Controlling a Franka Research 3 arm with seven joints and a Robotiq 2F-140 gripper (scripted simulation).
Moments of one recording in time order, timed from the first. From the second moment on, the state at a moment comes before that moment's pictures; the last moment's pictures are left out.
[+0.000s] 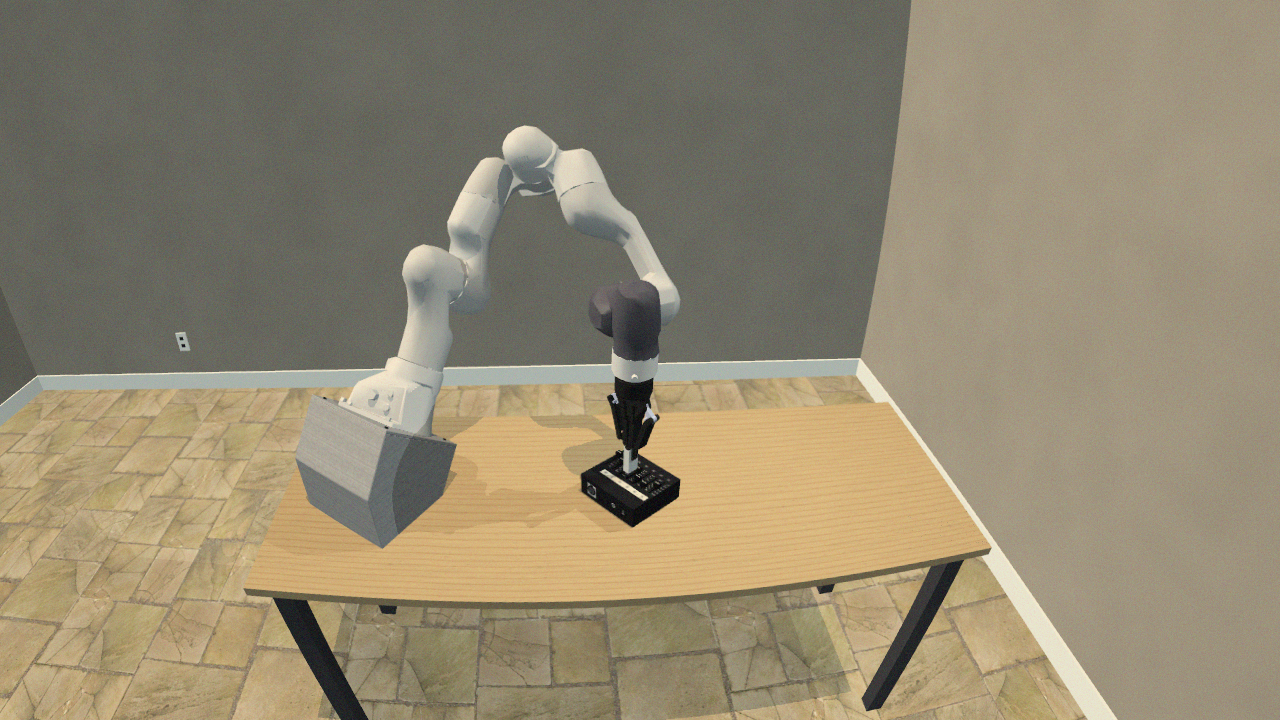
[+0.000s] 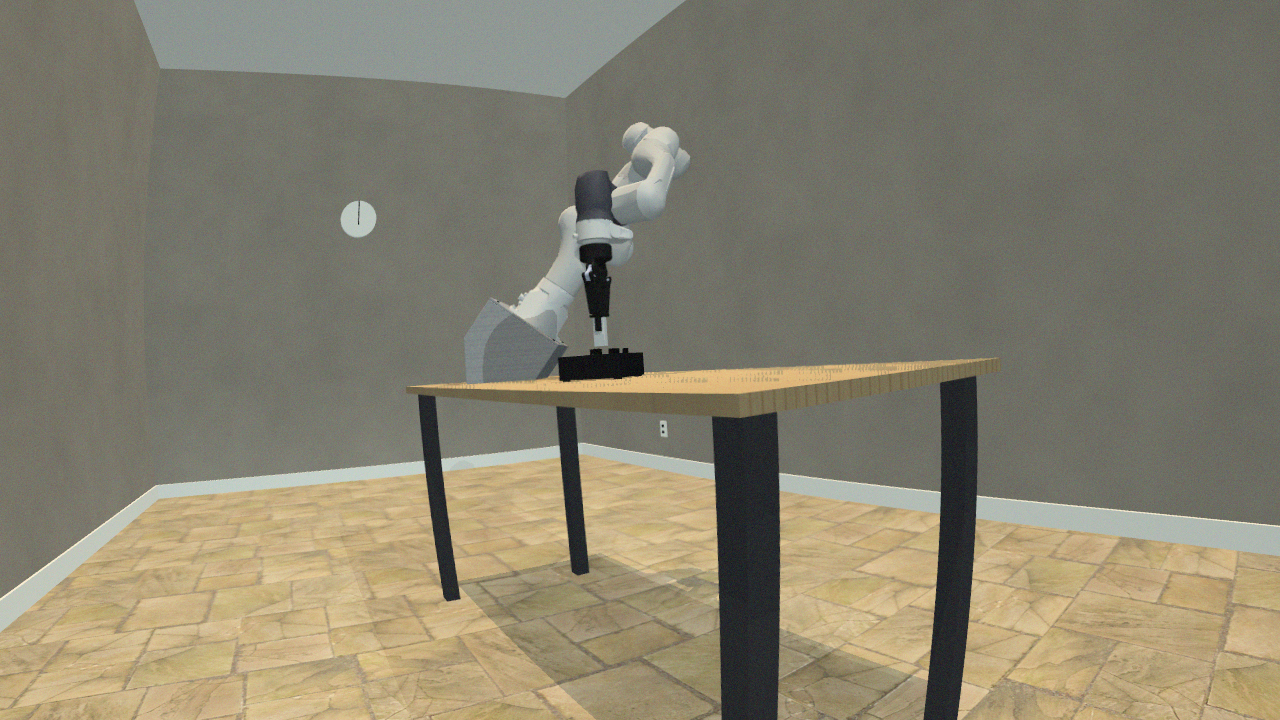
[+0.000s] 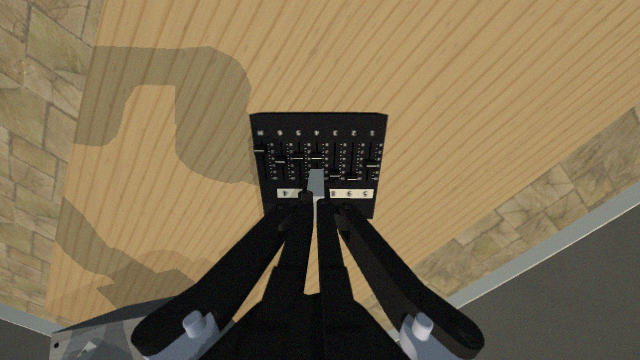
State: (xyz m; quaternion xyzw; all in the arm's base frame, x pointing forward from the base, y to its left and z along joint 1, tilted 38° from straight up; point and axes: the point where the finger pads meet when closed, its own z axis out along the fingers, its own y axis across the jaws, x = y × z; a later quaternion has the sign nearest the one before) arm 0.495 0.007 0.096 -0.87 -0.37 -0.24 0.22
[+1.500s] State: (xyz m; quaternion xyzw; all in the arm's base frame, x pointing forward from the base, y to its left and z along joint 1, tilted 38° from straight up) arm 0.498 0.014 0.087 -0.87 -0.37 -0.24 0.22
